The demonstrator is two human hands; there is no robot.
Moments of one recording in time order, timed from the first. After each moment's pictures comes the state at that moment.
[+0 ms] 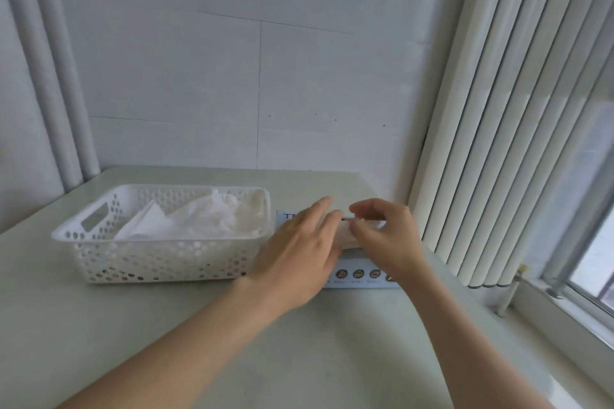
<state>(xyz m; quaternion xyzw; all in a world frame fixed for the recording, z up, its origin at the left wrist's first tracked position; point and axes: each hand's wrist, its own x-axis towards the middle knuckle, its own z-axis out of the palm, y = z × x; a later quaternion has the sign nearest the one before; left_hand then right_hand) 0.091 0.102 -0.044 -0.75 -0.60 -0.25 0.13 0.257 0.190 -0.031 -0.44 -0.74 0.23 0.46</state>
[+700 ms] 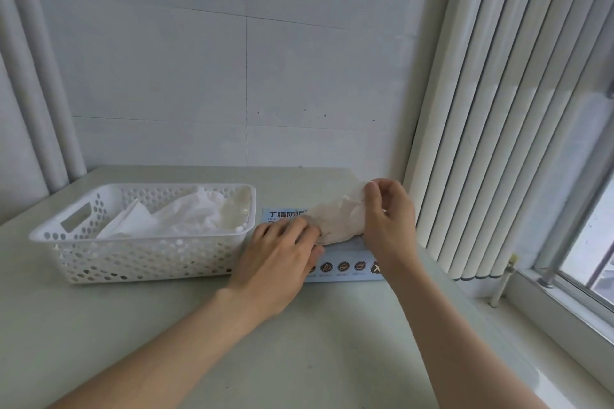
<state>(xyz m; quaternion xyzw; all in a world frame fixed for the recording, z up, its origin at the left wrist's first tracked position) 0.082 0.113 -0.080 -0.72 -0.62 -0.20 0.24 0.257 0.198 -0.033 -0.41 -0.60 0.28 0.62</state>
